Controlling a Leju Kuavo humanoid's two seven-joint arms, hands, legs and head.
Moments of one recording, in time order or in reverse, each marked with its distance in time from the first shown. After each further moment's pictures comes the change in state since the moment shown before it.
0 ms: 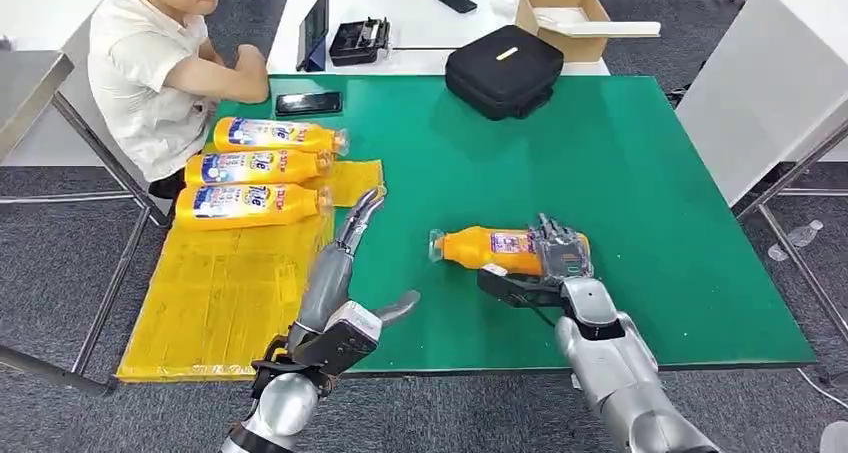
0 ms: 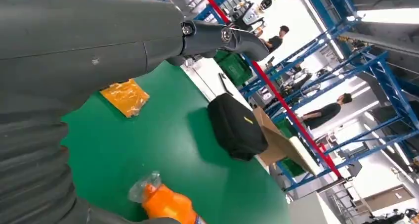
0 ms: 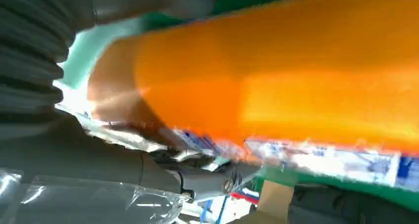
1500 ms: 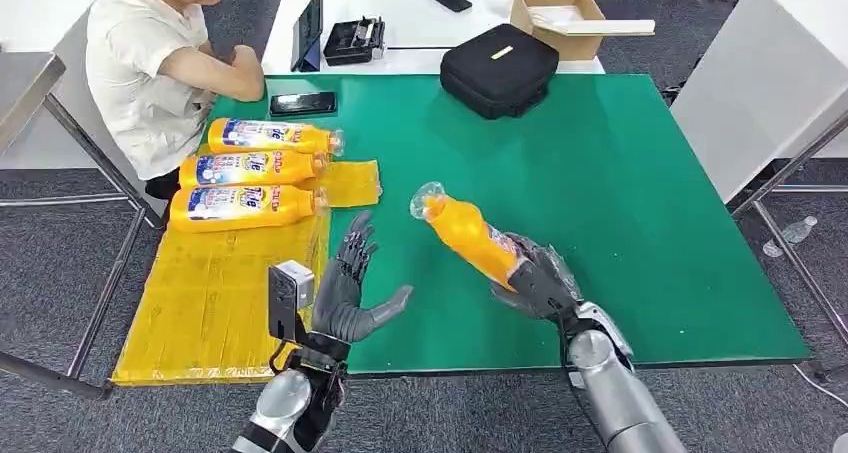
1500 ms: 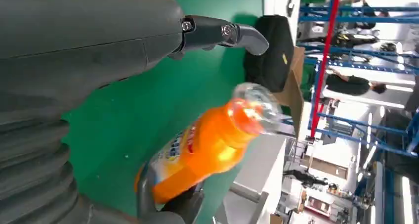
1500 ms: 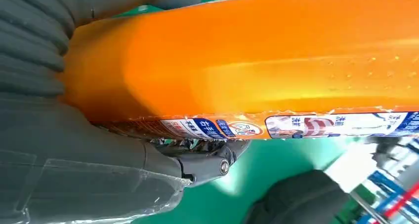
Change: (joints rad) left arm -0.024 -0.003 -0.021 0.172 0.743 -0.129 0.046; right arm 0.166 0.032 -0.054 -0.225 -0.857 0.131 -0.443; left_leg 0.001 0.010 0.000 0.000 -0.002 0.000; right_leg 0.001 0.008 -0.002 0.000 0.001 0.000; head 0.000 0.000
